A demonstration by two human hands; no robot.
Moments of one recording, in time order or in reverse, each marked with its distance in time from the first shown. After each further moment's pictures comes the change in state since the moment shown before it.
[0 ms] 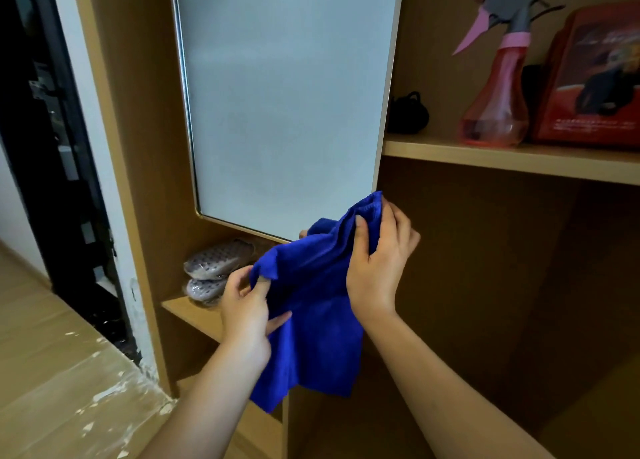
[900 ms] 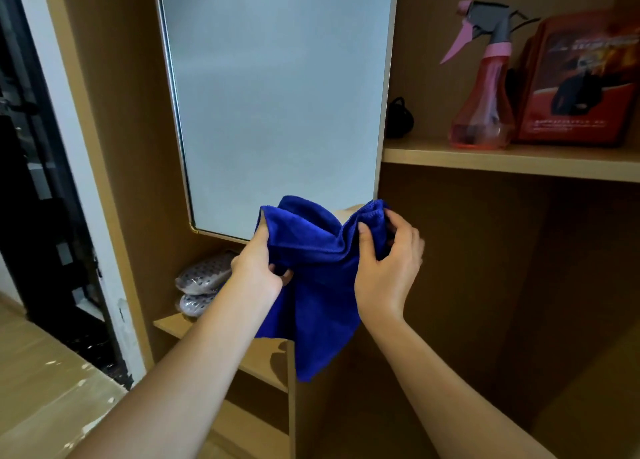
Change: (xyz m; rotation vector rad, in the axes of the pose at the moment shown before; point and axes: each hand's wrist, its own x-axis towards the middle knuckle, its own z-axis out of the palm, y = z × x) left_hand 0.035 0.060 0.046 -0.160 -0.053 -0.260; right_hand -0.002 -0.020 -0.008 -0.039 0.060 0.143
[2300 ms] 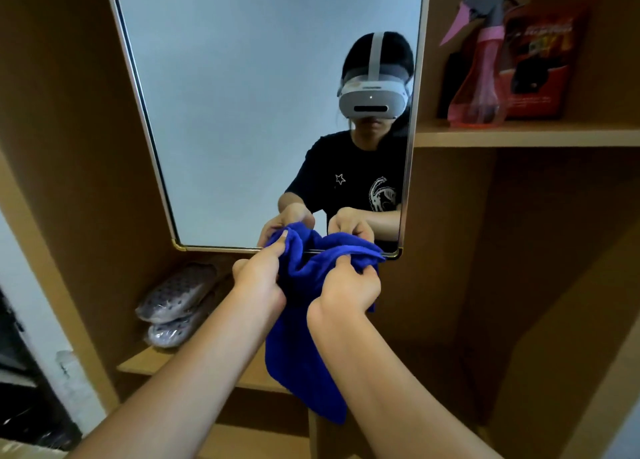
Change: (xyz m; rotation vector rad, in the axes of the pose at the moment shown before) left_hand 0.042 0.029 -0.031 0.303 -0.176 -0.093; right_hand -0.057 -0.067 0.093 0.542 0.386 0.996
